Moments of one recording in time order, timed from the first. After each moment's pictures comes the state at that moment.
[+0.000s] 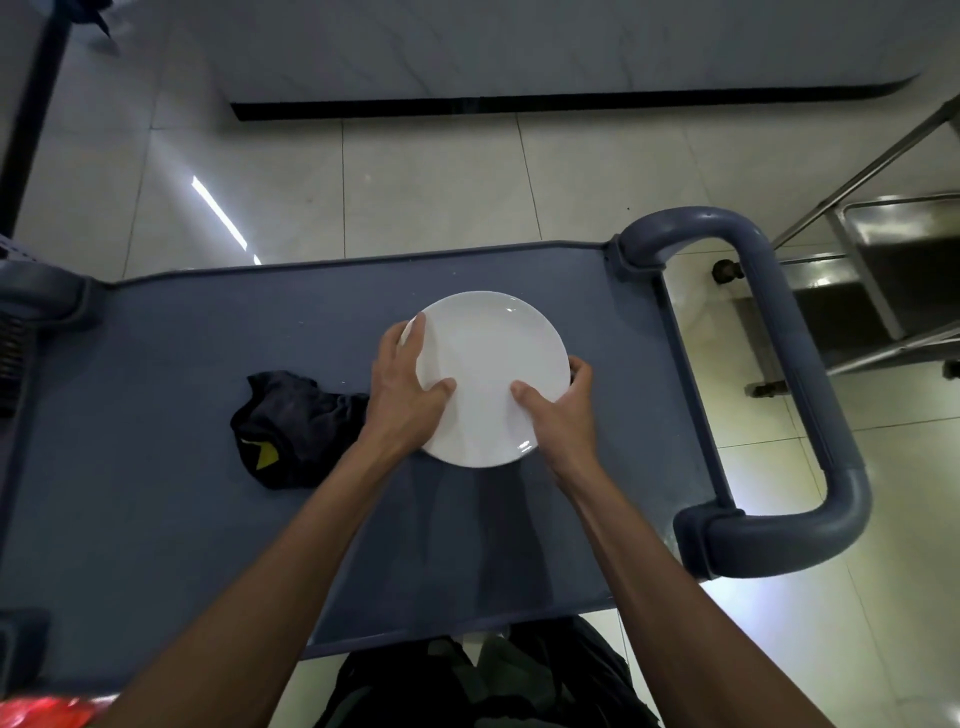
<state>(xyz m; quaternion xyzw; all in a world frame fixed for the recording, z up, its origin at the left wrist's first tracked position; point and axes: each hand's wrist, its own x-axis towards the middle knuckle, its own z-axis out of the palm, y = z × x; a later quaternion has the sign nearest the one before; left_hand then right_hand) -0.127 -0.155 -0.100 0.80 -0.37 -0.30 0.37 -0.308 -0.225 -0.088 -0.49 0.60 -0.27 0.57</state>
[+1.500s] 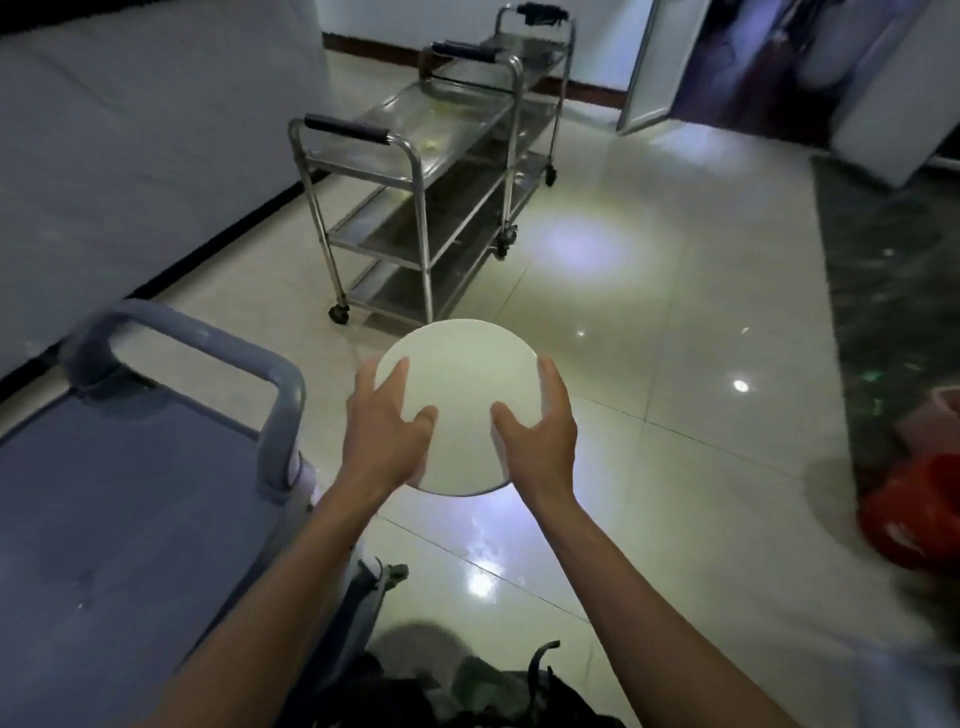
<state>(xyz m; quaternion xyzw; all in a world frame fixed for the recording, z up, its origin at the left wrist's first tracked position) -0.612 -0.100 0.015 0.53 -0.76 -0.29 0.23 -0.759 -0.006 0.004 -0.30 0.72 -0.59 0.21</state>
